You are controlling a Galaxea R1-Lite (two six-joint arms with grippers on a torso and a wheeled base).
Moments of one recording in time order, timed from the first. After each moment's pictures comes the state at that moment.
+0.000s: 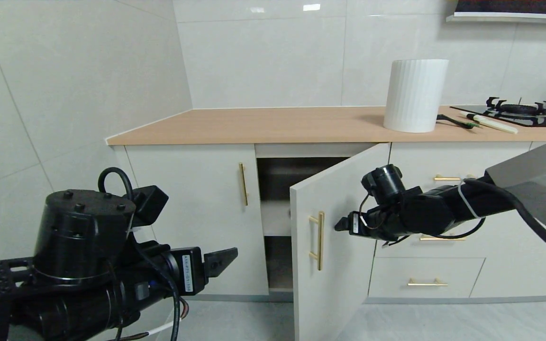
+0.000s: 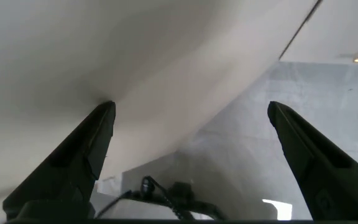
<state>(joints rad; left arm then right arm) -0.62 1.43 -0.62 -0.24 0.23 -0.50 0.46 2.19 -1.34 -0.06 -0.08 0.48</state>
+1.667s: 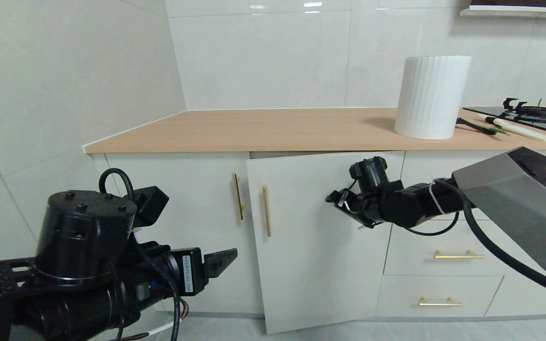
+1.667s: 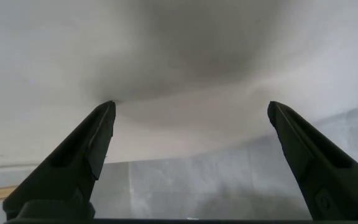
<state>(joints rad) -0.62 1.43 -0.62 -0.24 0.22 -0.50 0.46 2.33 -1.55 -0.17 -0.14 0.82</state>
